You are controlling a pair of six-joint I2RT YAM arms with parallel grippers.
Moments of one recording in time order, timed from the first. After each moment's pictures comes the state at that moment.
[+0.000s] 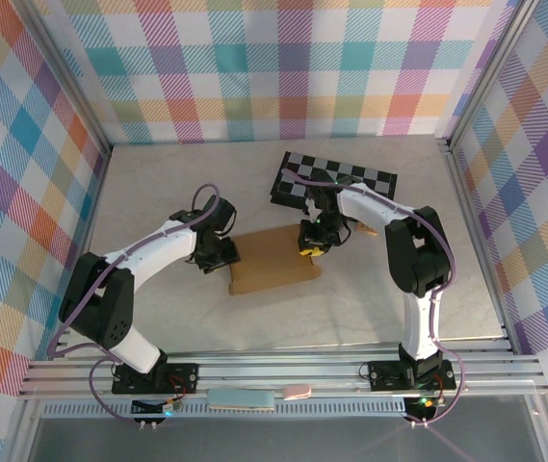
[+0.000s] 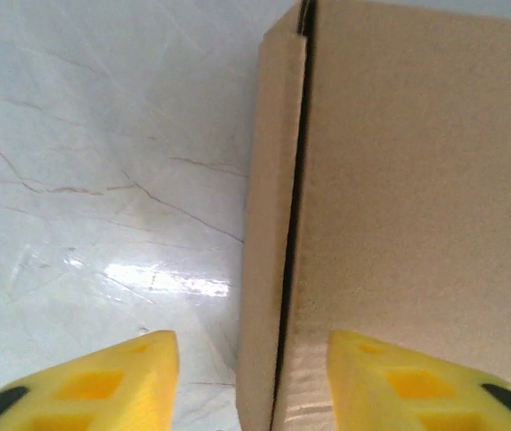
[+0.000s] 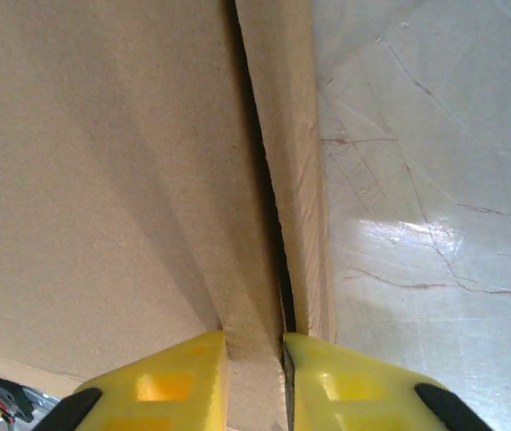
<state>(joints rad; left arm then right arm) -0.47 1.58 1.06 -0.80 0.04 -0.78 0.50 2.00 1.51 -1.01 -0.40 0.38</state>
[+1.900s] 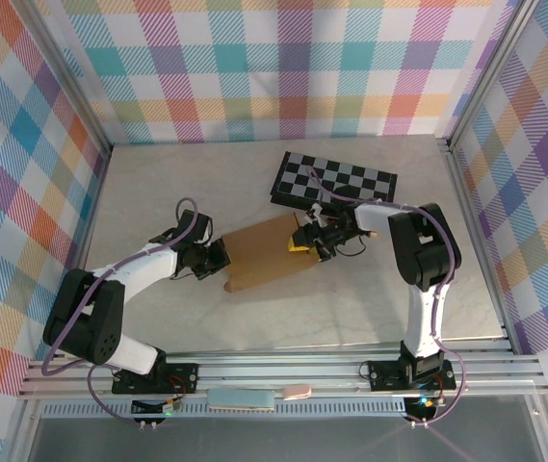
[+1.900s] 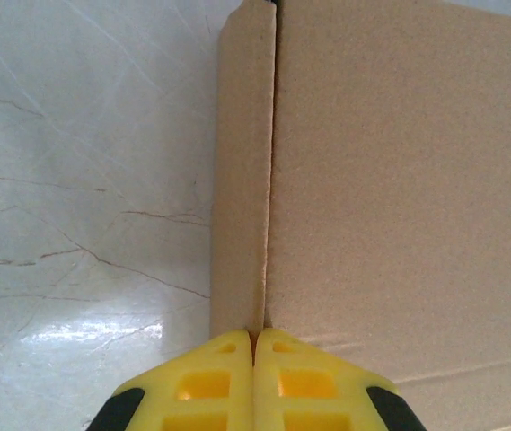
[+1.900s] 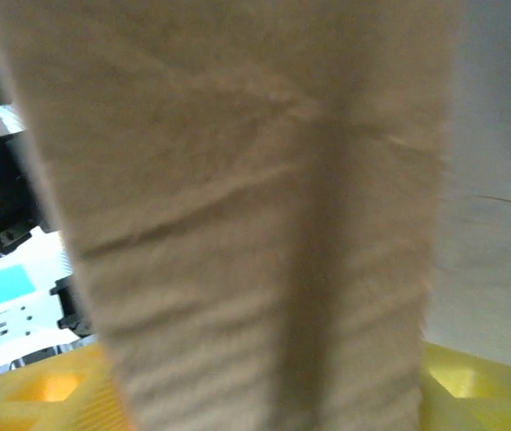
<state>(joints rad) -0.33 1.47 0.75 -0.37 0.28 -0.77 0.37 2.02 1.22 -0.52 -1.07 0.33</state>
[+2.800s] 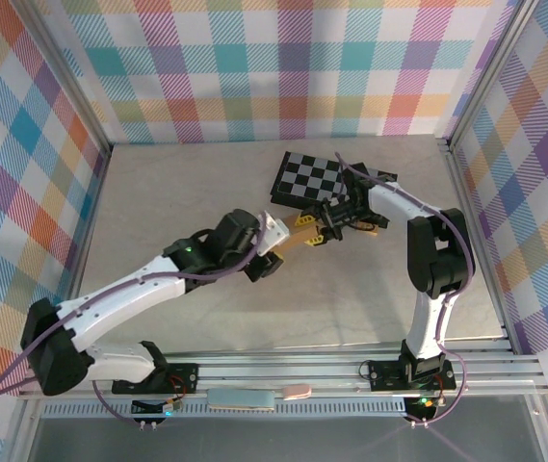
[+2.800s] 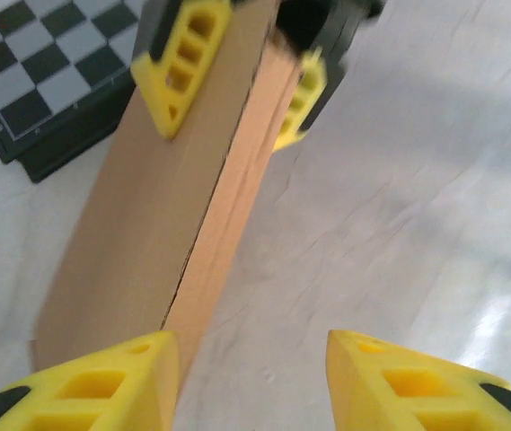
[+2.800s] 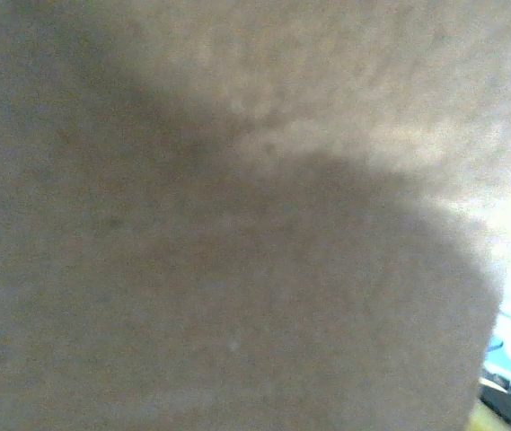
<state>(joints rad) -0.87 1.28 1.05 -0.53 -0.06 0.16 0.30 1.93 1.39 -0.85 -1.16 0.98</state>
